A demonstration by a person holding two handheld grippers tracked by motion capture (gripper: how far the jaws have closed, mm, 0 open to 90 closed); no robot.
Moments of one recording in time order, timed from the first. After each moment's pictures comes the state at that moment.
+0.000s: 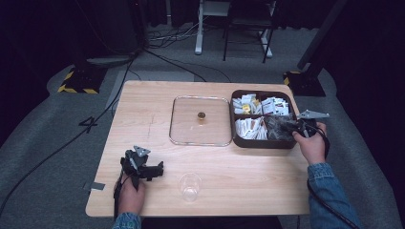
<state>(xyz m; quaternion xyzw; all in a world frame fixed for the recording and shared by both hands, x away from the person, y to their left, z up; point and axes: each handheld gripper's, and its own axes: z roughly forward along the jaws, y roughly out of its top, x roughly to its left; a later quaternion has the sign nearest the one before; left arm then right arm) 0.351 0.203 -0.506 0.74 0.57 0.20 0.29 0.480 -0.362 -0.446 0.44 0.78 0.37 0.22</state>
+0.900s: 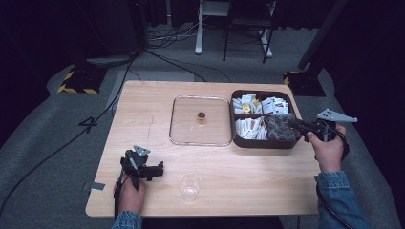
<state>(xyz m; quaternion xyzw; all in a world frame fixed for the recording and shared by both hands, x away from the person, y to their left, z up) 0.352 0.203 -0.506 0.74 0.57 0.20 0.29 0.431 -0.369 -0.388 0.40 0.74 0.49 0.22</state>
